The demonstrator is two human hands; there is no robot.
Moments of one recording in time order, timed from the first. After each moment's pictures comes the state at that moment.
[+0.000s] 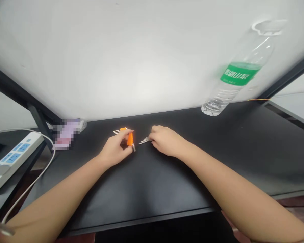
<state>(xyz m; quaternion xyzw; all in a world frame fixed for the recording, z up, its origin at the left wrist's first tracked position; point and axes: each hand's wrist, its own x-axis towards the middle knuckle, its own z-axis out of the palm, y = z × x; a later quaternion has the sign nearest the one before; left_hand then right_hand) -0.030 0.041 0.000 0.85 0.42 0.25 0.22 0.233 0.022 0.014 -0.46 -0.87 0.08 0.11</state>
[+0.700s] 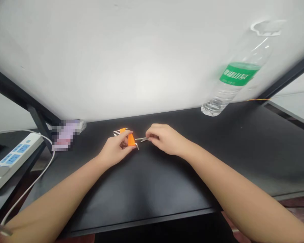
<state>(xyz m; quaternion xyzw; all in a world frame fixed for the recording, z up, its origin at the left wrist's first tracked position) -0.033 0.044 -0.005 0.85 0.41 0.24 0.24 0.233 0.019 0.030 -0.44 -0.85 0.17 0.25</state>
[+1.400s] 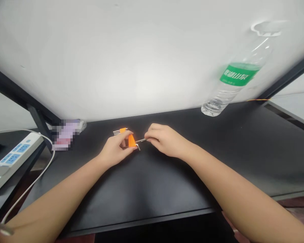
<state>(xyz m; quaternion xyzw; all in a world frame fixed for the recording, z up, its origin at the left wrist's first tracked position) -0.031 0.041 0.002 0.85 0.43 0.23 0.21 0.233 0.015 0.034 -0.40 -0.86 0.15 0.26</state>
